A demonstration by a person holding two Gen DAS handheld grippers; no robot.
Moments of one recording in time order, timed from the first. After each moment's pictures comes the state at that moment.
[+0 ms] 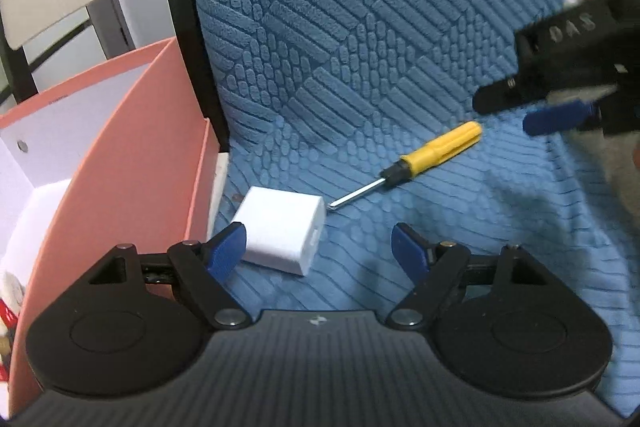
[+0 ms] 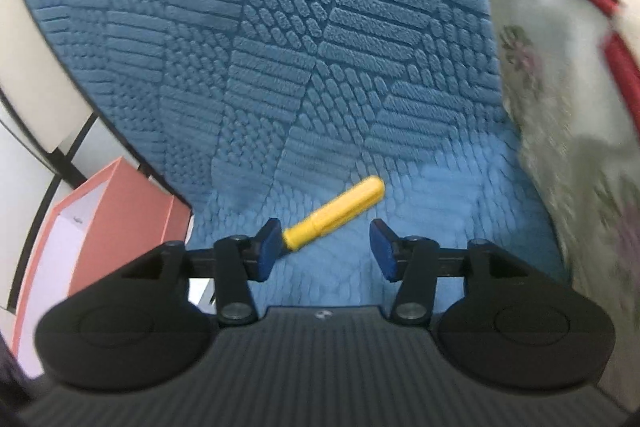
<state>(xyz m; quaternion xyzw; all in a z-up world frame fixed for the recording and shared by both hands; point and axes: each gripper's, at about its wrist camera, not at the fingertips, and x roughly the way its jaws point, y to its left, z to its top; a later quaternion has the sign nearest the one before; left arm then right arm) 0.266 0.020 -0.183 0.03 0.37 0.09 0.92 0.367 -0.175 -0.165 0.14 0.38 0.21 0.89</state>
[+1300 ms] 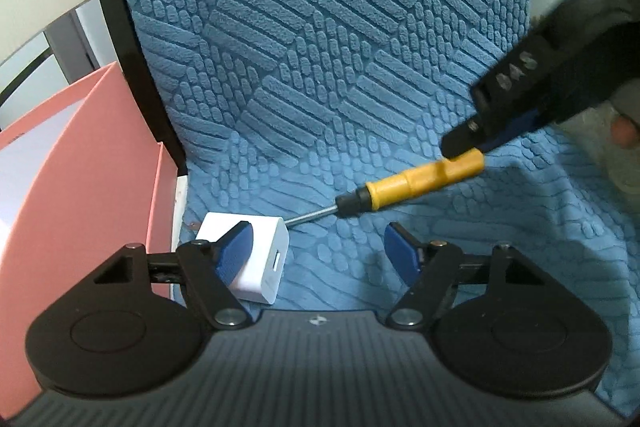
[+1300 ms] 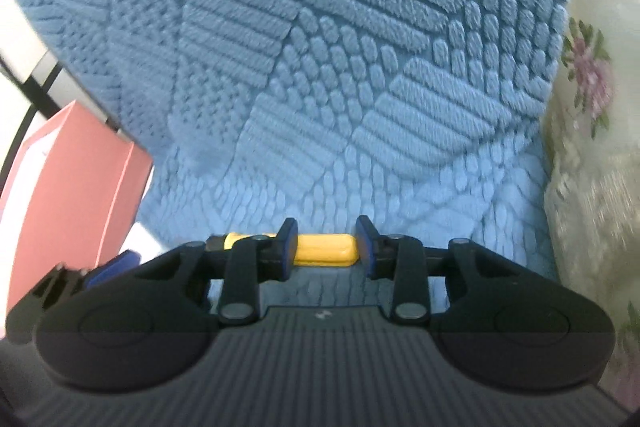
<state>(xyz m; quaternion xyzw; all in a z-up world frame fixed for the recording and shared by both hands) 0.282 0.008 -0.191 0.06 0.38 0.03 0.92 0.391 -0.169 -0.189 0.05 0.47 0.25 0.85</state>
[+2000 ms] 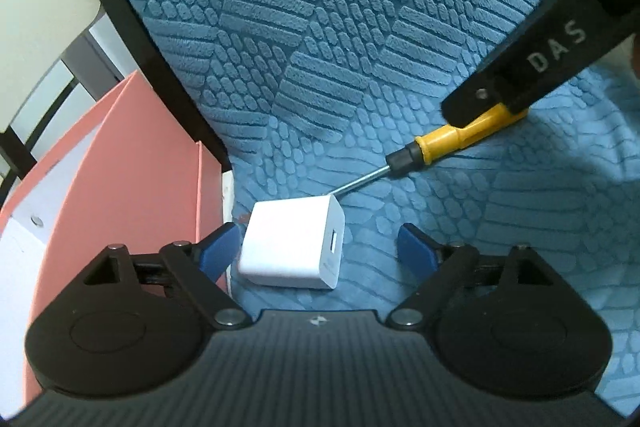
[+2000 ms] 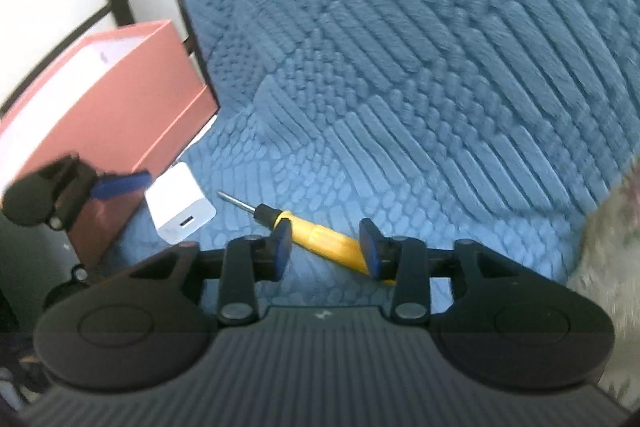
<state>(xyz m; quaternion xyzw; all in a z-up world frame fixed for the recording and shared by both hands) 0.286 0.007 -0.206 0.17 0.40 0.08 0.90 0.372 -0.140 -0.167 -0.12 0.38 0.36 0.84</state>
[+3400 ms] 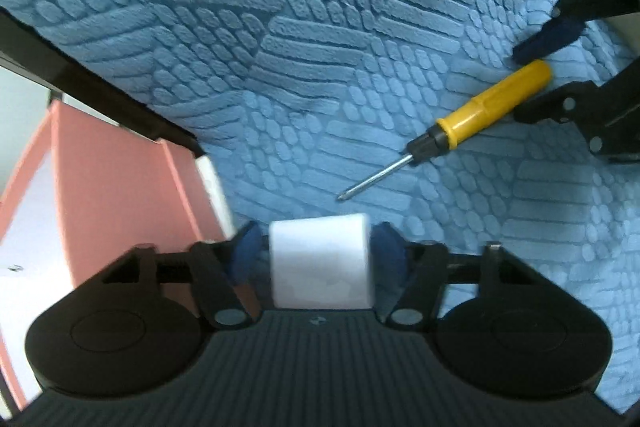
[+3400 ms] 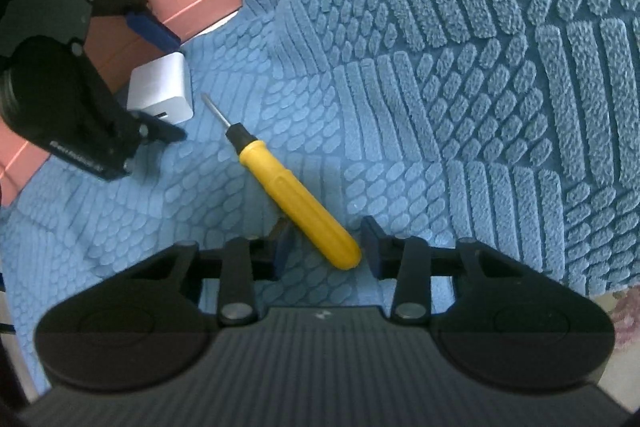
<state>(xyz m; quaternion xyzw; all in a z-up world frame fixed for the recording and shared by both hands) 0.379 0.038 -0.180 0.17 0.60 -0.02 0.78 0.404 -0.132 -0.180 -0.29 0.42 0.43 0.75</state>
